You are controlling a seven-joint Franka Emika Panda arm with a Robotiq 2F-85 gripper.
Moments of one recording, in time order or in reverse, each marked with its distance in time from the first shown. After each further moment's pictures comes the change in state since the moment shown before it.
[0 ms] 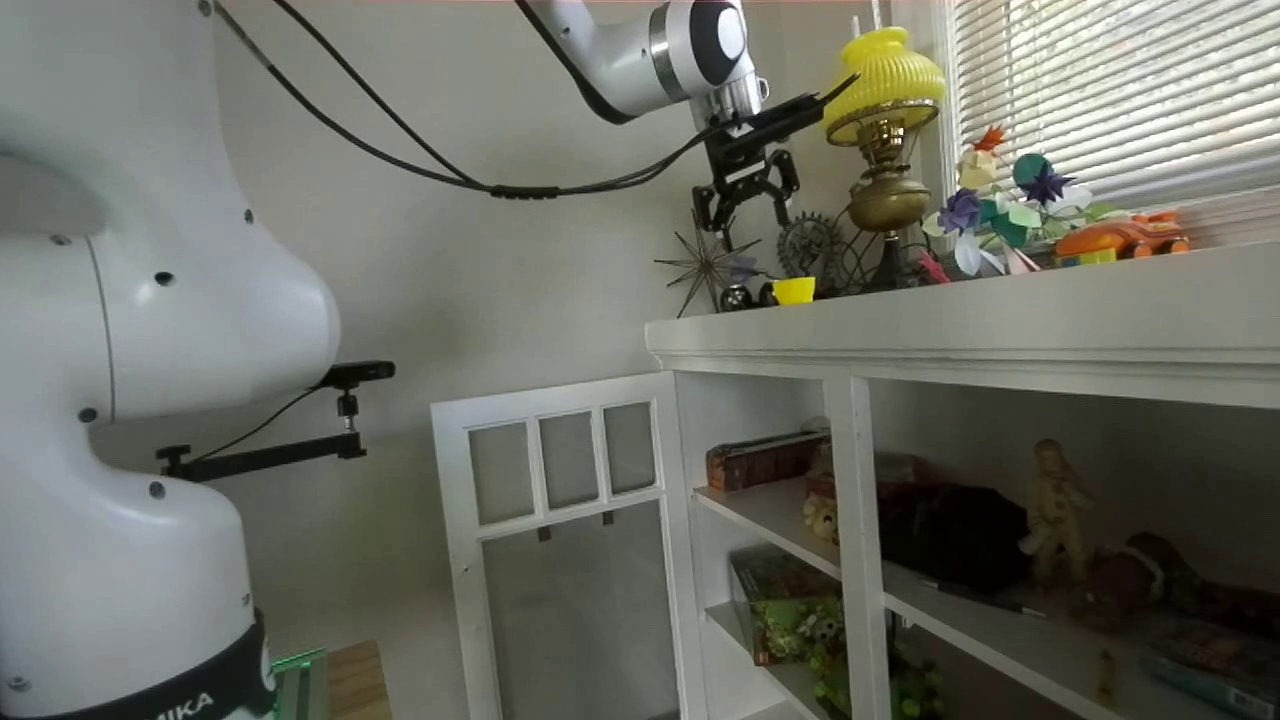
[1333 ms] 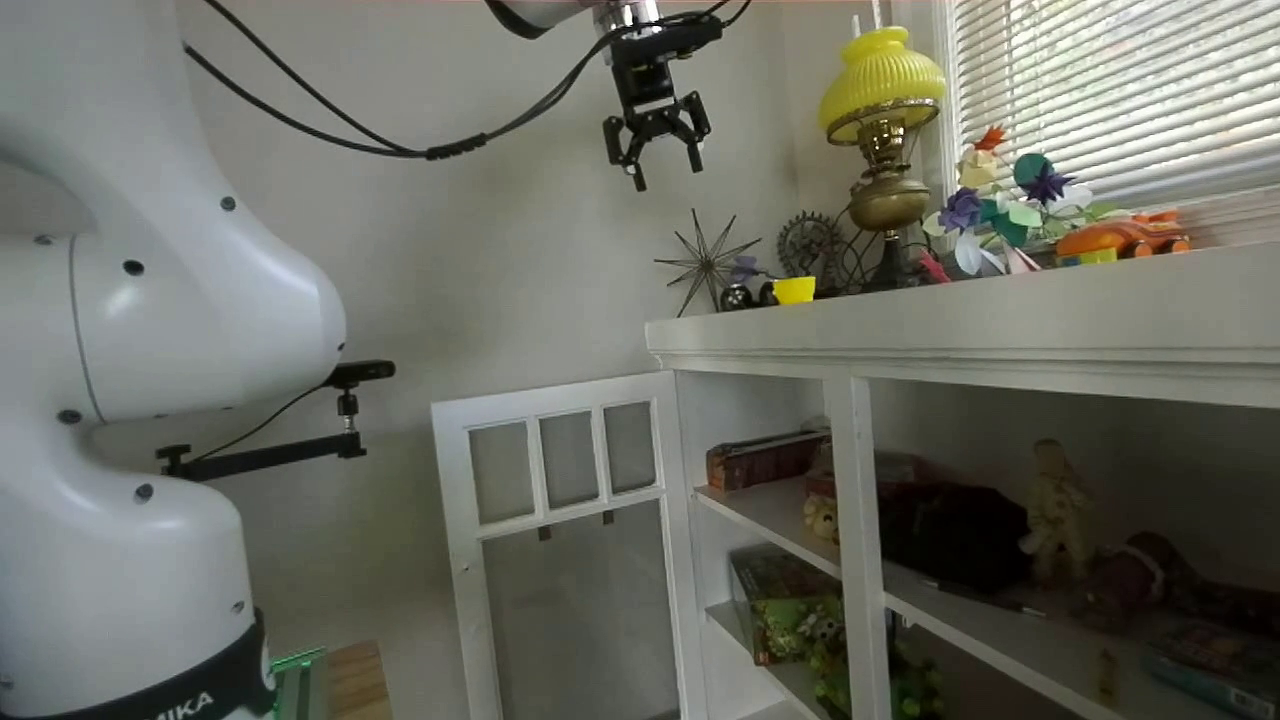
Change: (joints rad) arm -0.190 -0.077 0.406 0.151 0.016 -0.470 0.036
